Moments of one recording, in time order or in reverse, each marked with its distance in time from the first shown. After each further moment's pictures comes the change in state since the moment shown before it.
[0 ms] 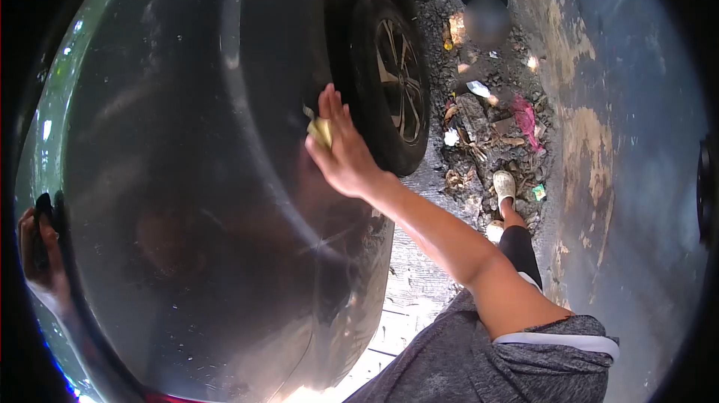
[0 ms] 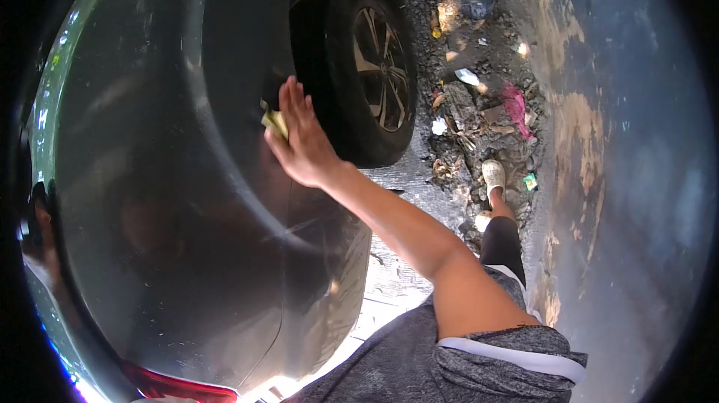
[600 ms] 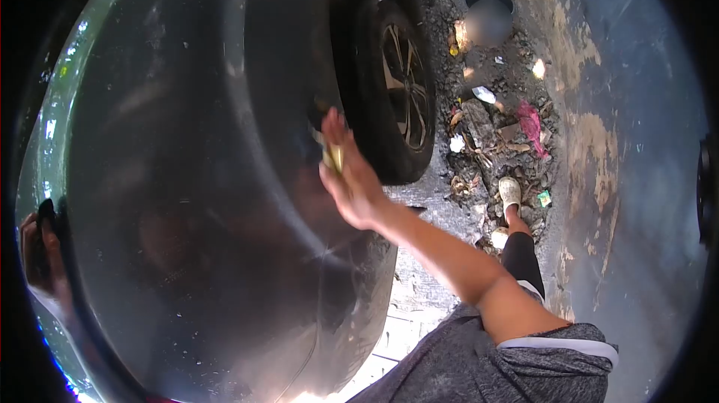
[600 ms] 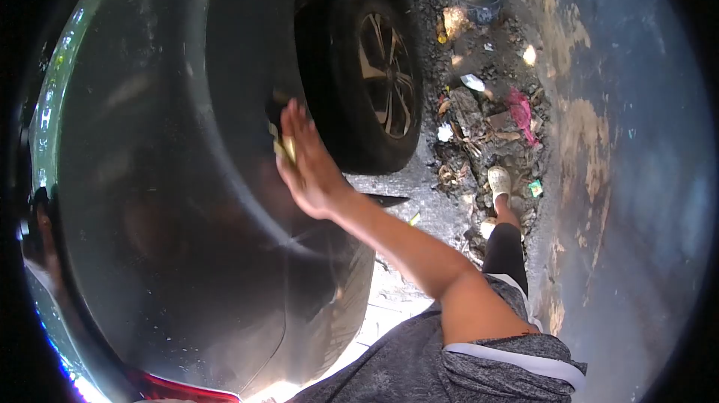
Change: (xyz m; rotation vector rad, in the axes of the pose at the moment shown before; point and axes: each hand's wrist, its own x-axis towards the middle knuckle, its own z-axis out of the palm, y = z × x) left_hand -0.011 -0.021 -0.009 0.015 -0.036 -0.130; right_hand -0.023 -0.018 -0.005 0.021 -0.108 0.068
